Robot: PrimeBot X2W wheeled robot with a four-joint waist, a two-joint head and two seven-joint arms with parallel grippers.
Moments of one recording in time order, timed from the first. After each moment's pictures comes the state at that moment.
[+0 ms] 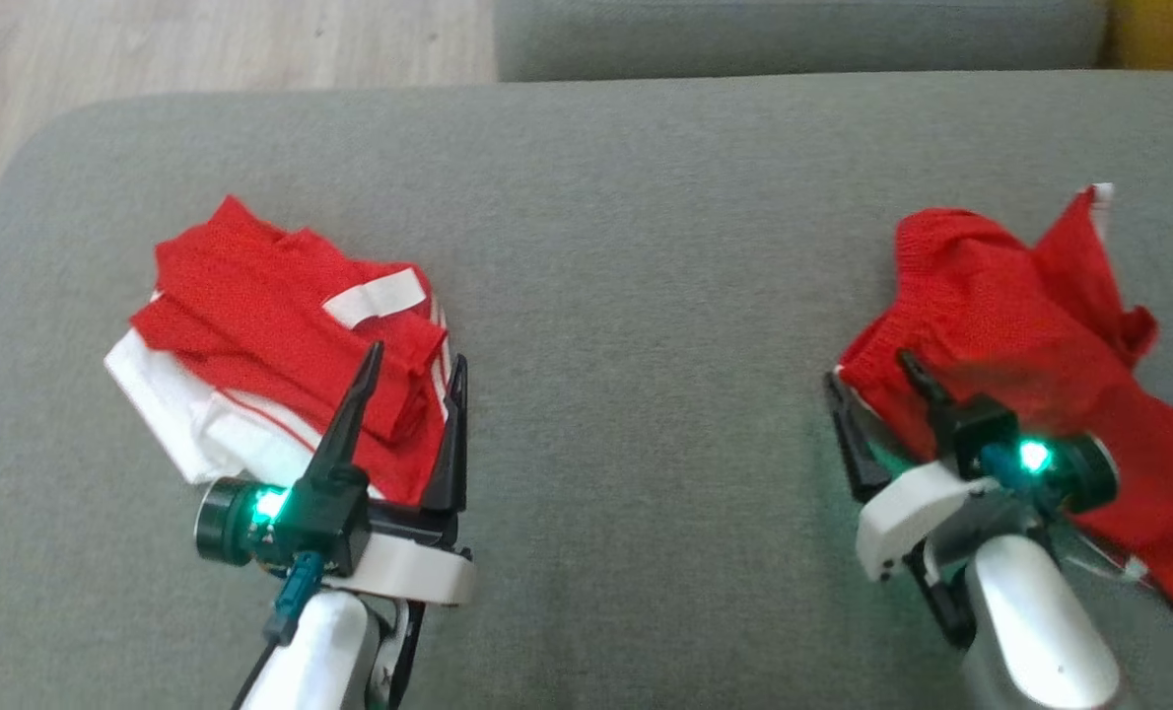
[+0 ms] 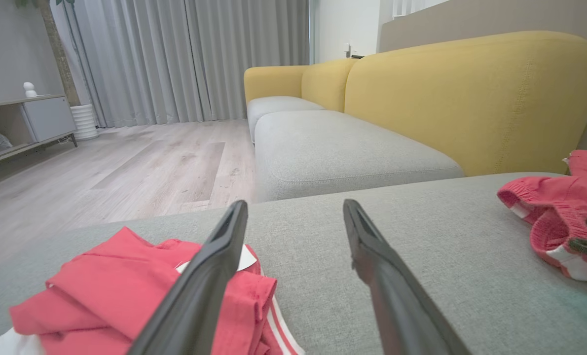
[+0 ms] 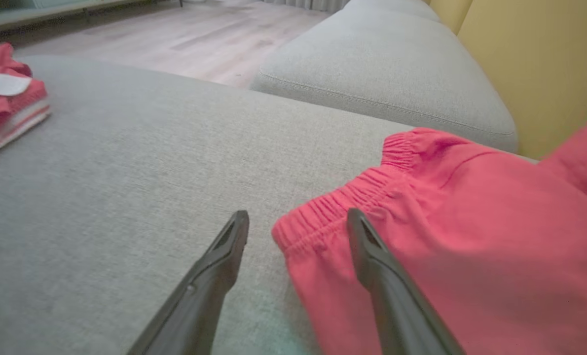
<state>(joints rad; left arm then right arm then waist) -0.21 0.10 -0.37 0.26 -0.16 0.08 -0.26 -0.23 -0.05 0.10 0.44 -0.12 0.13 -0.07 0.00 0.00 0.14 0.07</state>
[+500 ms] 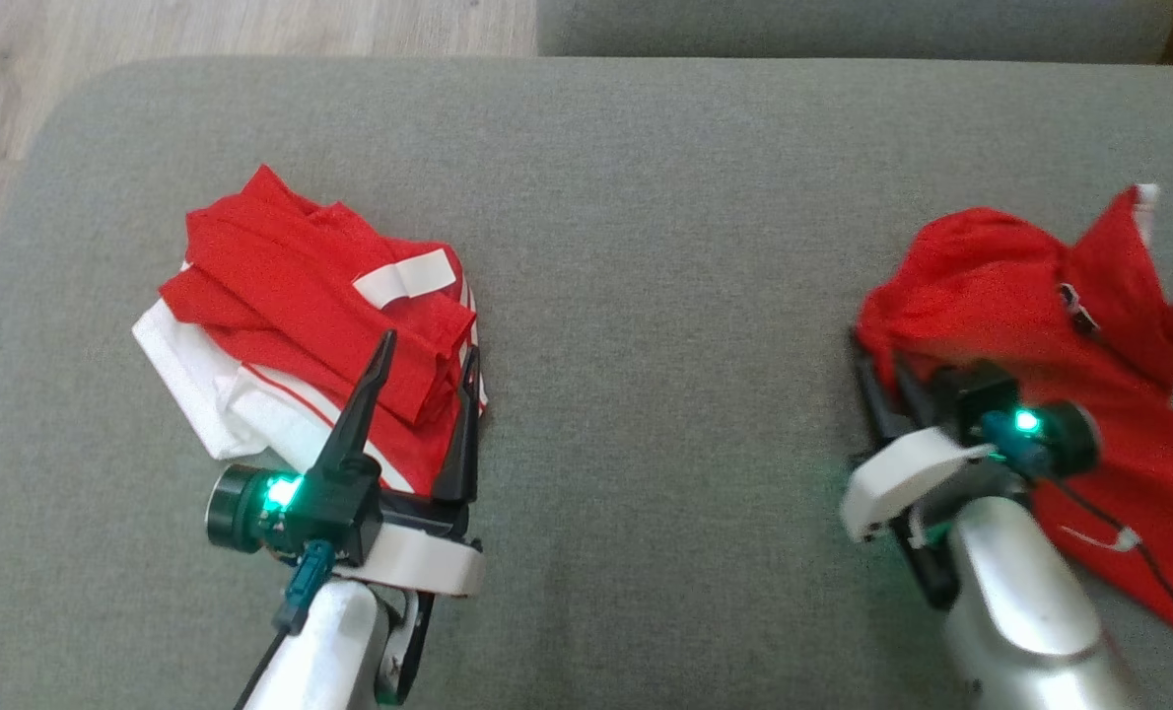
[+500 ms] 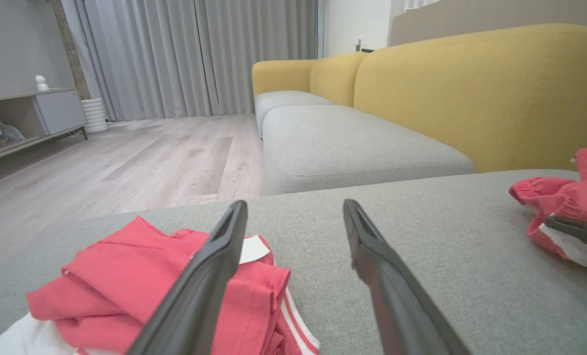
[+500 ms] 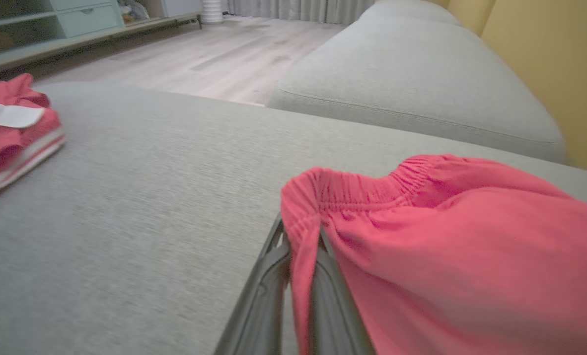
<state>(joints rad) -0.23 0.08 -0.37 0.27 -0.15 0.07 -0.26 -0.36 -0.05 0.12 0.62 -0.06 0.13 -0.17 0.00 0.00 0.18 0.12</state>
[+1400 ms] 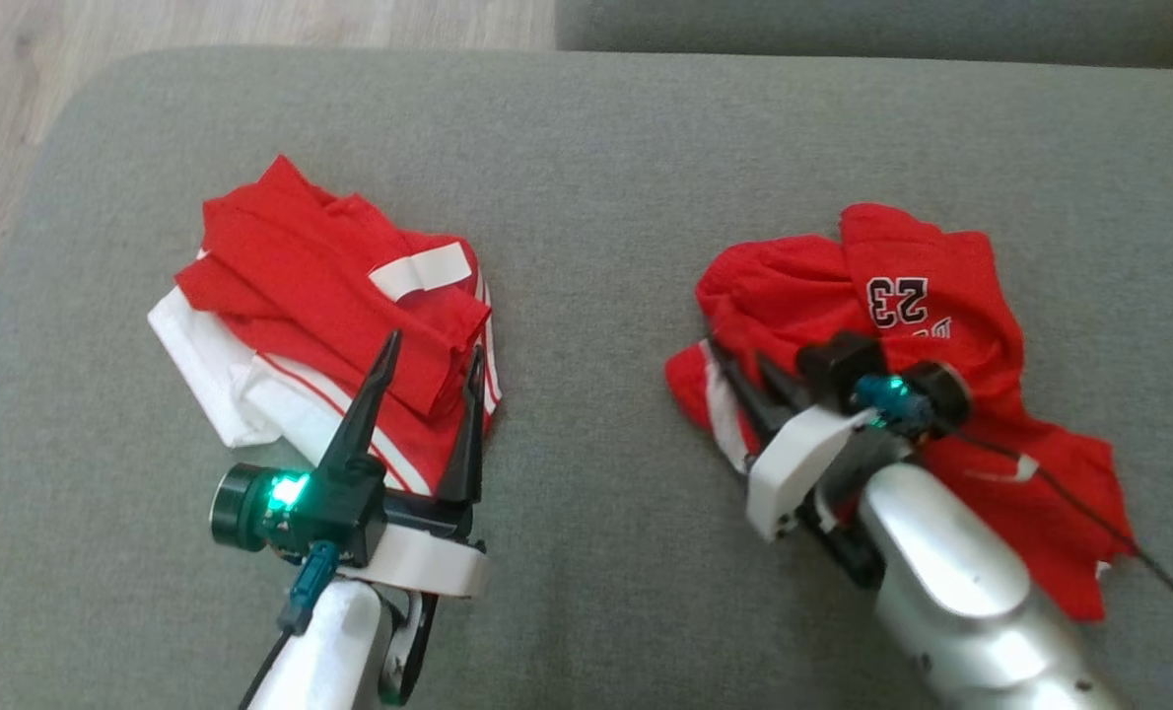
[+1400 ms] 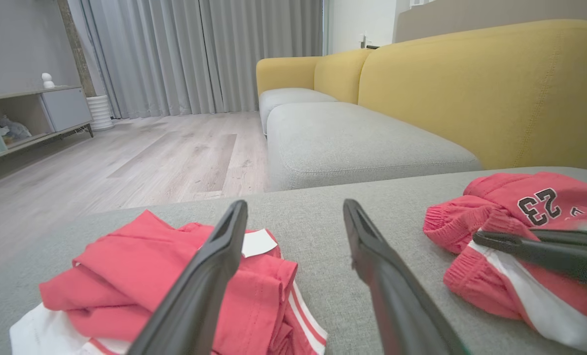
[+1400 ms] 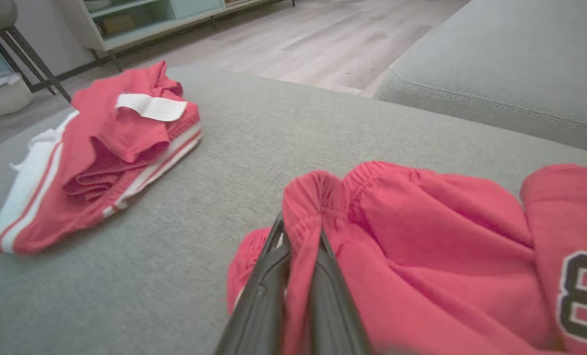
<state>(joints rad) -0.22 0.07 -0.35 0.28 -0.13 0.05 -0.26 -0.46 -0.07 0.51 0.63 0.20 0.13 -0.08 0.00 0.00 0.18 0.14</state>
